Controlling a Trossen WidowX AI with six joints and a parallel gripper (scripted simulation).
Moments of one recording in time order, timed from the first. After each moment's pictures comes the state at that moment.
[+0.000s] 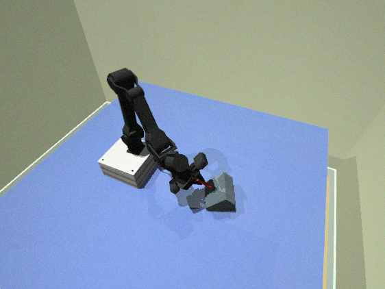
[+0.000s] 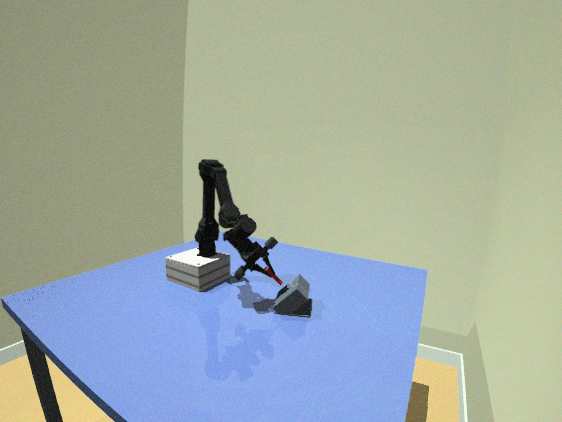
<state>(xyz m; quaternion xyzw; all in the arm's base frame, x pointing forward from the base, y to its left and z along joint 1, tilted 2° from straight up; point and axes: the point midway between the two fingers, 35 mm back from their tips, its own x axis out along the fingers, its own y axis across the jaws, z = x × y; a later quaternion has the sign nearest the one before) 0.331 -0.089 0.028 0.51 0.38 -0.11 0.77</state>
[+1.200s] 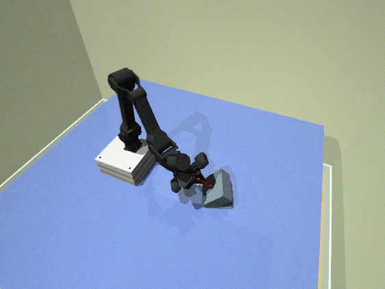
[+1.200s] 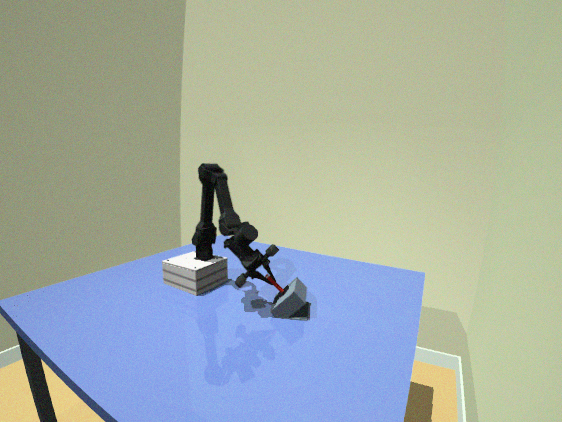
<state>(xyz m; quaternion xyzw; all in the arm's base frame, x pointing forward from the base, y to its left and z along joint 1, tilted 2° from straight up) 0.343 -0.085 0.014 0.51 0.38 -0.11 0.77</state>
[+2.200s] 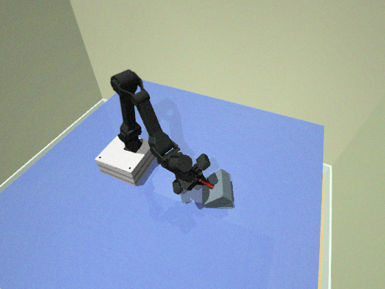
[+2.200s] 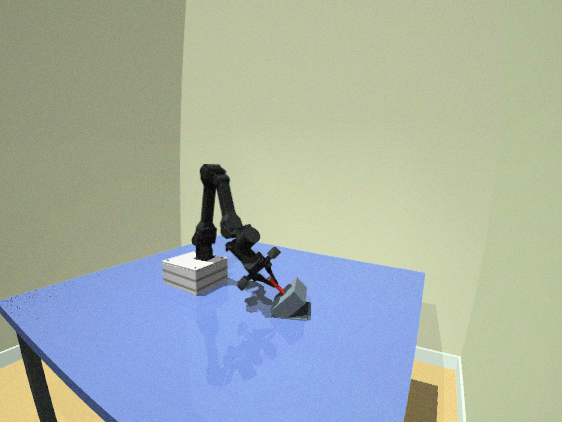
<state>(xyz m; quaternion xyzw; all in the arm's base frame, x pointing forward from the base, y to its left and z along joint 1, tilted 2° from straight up) 0.350 -0.083 0.006 0.50 0.38 -0.11 0.77</state>
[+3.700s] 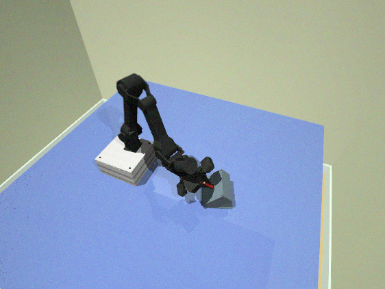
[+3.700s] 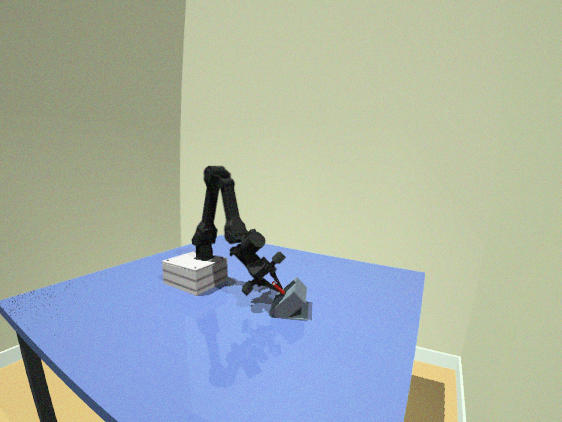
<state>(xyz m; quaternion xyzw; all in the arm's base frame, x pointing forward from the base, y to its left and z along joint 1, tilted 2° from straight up) 0.365 -0.078 -0.010 0.50 0.38 -0.11 0.77</state>
